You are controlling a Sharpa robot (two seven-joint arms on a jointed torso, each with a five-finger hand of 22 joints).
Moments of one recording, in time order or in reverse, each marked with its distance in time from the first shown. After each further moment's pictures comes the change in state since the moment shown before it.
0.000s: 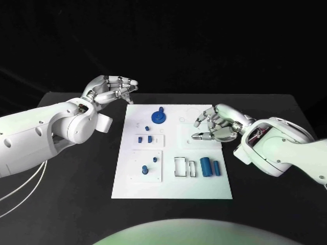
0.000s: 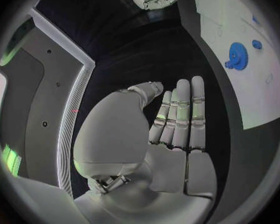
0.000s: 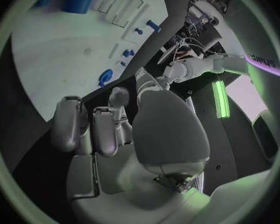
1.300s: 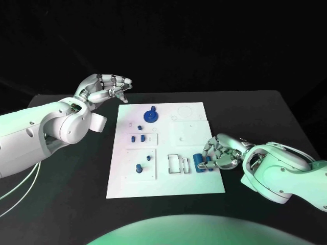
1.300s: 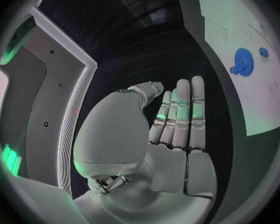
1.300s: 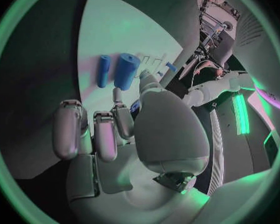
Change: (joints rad) left arm 0.000 -0.002 -0.003 0.006 0.000 0.004 -0.005; left_hand 0.000 0.000 0.003 -0.003 0.000 0.000 0.000 0.000 0.000 -0.004 0.004 0.000 -0.002 0.000 0.000 0.000 0.000 0.000 0.000 0.000 0.000 0.001; right arm -0.140 -0.070 -0.034 0.091 -0.180 0.051 -0.248; right_hand -0.030 0.009 -0.053 0.005 0.000 -0.020 -0.002 0.061 0.001 0.080 -0.001 0.176 0.281 0.000 0.000 0.086 0.070 -0.004 0.001 -0.002 0.054 -0.001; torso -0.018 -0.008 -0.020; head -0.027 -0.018
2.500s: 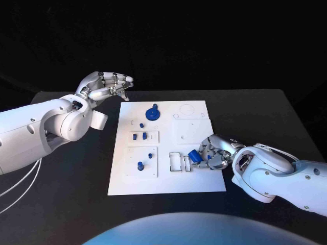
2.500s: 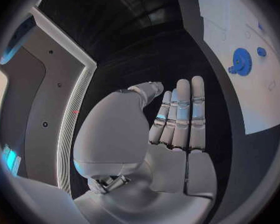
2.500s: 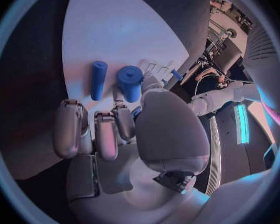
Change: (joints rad) left arm 0.000 -0.012 0.000 0.009 0.000 0.003 -0.008; left_hand 0.000 0.000 0.000 0.000 0.000 0.000 0.000 0.000 0.000 0.000 0.000 0.004 -0.001 0.000 0.000 0.000 0.000 0.000 0.000 0.000 0.000 0.001; right arm -0.042 0.105 0.008 -0.065 -0.091 -0.022 -0.064; right_hand 0.039 0.048 0.053 -0.004 -0.002 0.063 -0.015 0.001 -0.039 0.020 -0.020 0.004 0.041 -0.004 -0.011 0.004 0.000 0.000 0.004 -0.004 -0.013 0.000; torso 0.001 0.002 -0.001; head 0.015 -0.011
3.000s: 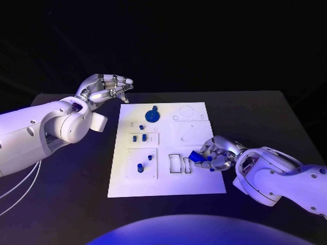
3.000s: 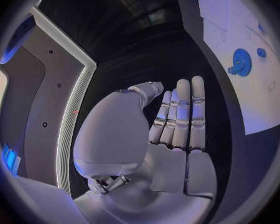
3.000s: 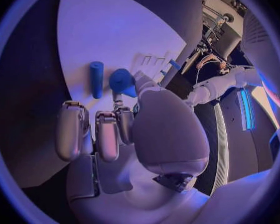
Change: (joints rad) left arm 0.000 0.001 0.000 -0.001 0.000 0.003 -0.004; left_hand 0.000 0.000 0.000 0.000 0.000 0.000 0.000 0.000 0.000 0.000 0.000 0.000 -0.001 -0.004 0.004 0.000 0.000 0.000 -0.003 0.003 0.000 0.000; right arm 0.008 -0.031 -0.003 0.031 0.152 -0.063 0.023; right_hand 0.030 0.021 0.145 -0.011 0.003 0.012 0.012 0.000 -0.194 0.043 -0.028 0.026 0.025 0.002 -0.027 0.011 0.000 0.000 0.001 -0.023 0.037 0.000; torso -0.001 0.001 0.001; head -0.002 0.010
